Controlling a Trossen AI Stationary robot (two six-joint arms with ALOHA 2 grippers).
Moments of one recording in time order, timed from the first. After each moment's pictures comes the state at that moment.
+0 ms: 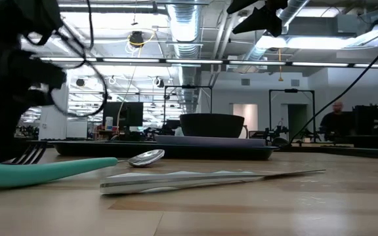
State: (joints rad) left arm -0.39 1.25 0.57 -0.72 -0.09 -0.52; right arm 0.04 1.24 1.11 -0.43 0.18 0.41
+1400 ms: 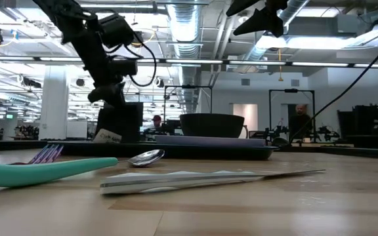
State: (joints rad) left arm 0.47 1.30 0.74 -0.31 -0.31 0.57; right arm 0.04 1.24 1.11 -0.43 0.24 0.45
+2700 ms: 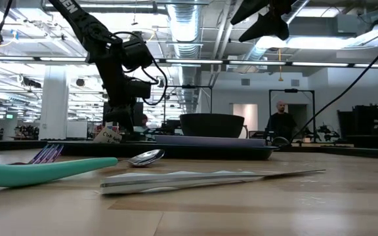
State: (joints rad) left arm 0.53 1.57 0.86 -0.26 -0.40 0.57; right arm 0.04 1.24 1.11 -0.50 0.26 0.48
